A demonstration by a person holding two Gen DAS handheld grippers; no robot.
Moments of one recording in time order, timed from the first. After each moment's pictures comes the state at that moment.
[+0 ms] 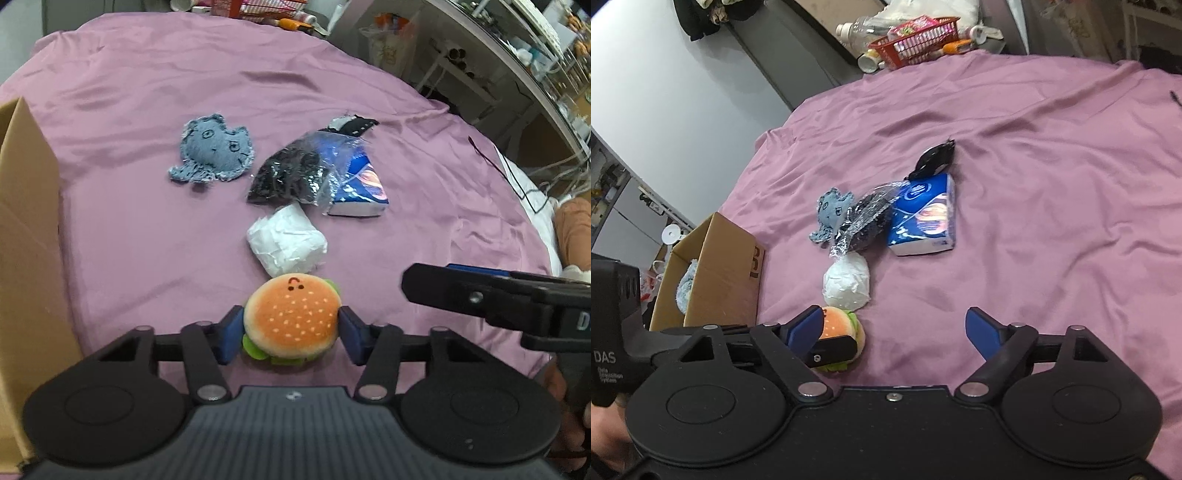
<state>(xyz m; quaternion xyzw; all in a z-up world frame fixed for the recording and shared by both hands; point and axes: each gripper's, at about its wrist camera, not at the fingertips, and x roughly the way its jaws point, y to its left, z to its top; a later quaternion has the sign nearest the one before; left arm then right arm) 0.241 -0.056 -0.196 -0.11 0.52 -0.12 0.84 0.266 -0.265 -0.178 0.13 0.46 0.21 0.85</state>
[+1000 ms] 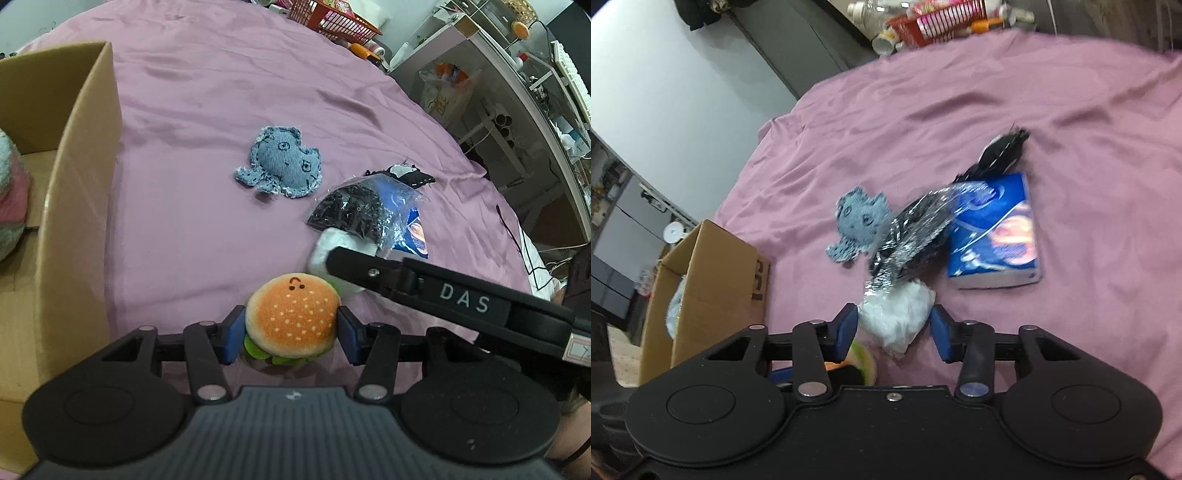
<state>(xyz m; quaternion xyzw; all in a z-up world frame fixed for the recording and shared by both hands) 0.246 -0.015 -0.199 -0.22 0.51 -0.06 0.83 0.304 -0.210 -0.198 0.12 0.46 0.22 0.85</state>
